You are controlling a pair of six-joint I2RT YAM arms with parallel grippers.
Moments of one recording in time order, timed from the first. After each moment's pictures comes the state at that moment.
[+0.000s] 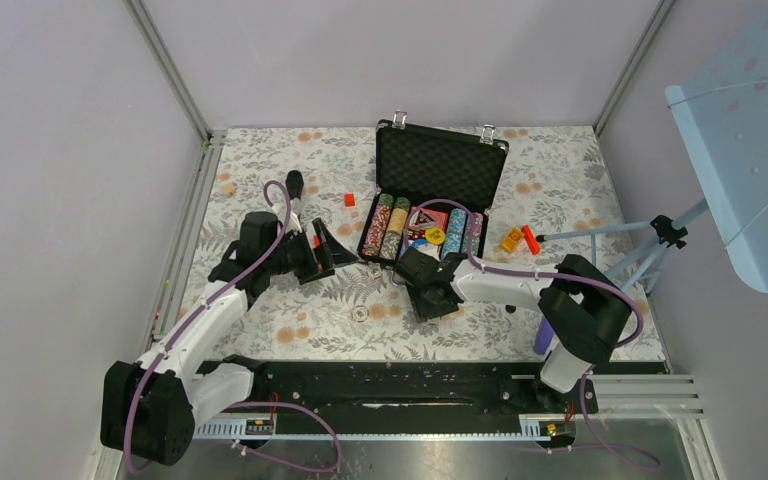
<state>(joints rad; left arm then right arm) -0.25 1.04 0.63 -0.24 0.61 -0.73 0.94 1.67 0.95 -0.61 0.19 0.61</state>
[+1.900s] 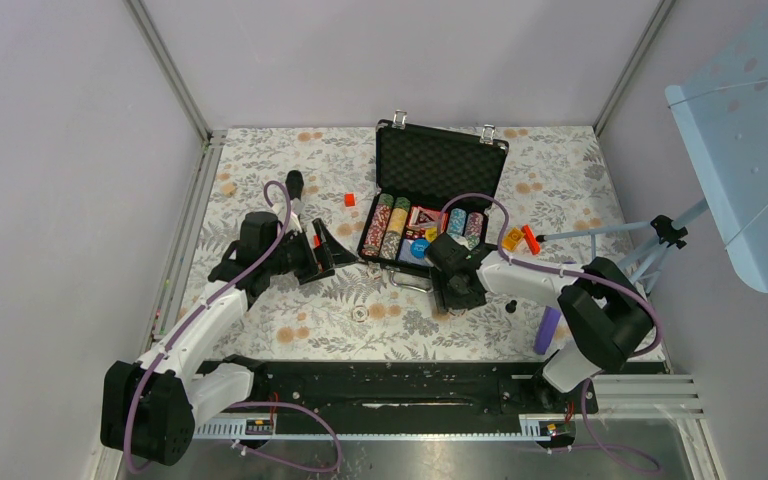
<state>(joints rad) -0.25 1.04 0.63 -0.24 0.61 -0.73 0.76 1.57 0.85 -0.63 0.16 0.55</state>
